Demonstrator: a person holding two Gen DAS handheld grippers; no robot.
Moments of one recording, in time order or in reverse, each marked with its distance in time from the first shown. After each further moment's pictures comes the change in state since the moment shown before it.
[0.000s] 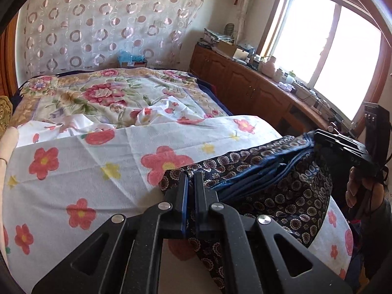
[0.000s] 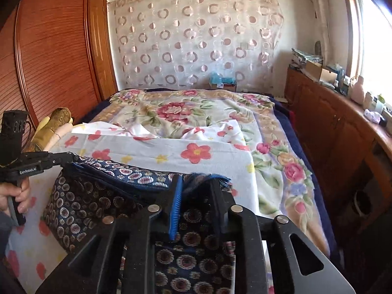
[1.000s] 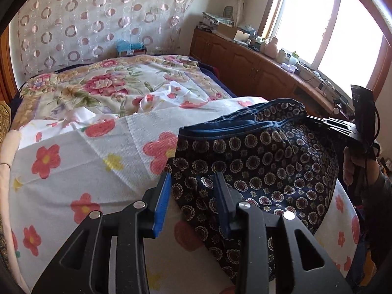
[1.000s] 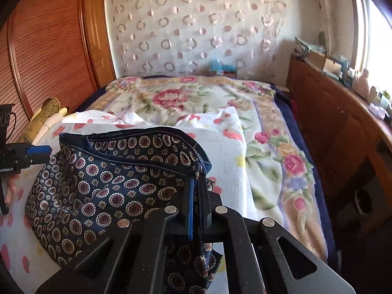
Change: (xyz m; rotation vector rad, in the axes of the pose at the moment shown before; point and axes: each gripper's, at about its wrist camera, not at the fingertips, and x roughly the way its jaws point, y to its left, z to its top) left arm 0.014 -0.004 0.001 0.044 0.117 0.029; right arm 0.022 -0.026 0.019 0.012 0.104 0.060
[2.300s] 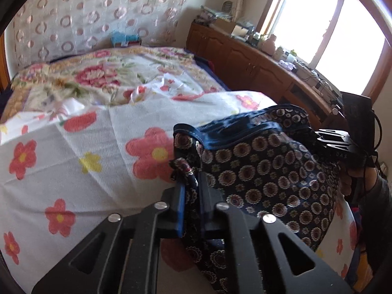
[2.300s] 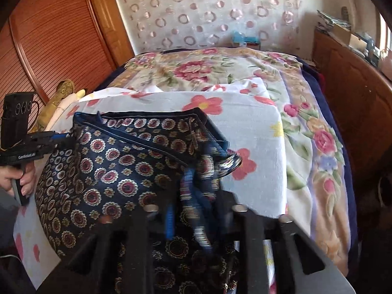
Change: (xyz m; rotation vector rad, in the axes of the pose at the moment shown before) left arm 0.016 -0.009 0.005 -0.011 0.019 -0.049; right arm 0.032 -0.006 0.008 -0.001 0.125 0.174
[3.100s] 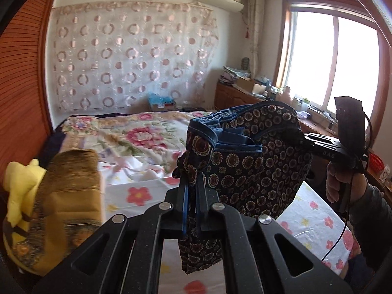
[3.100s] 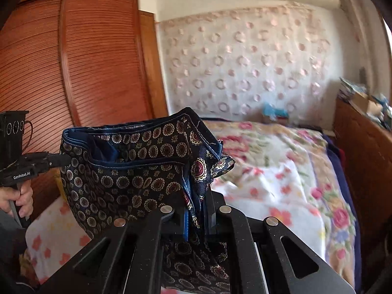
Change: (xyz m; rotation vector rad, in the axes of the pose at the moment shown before) left arm -0.203 0.040 -0.013 0.002 -0.354 0.211; right arm -0.055 0.128 0.055 -0.171 -0.383 0.101
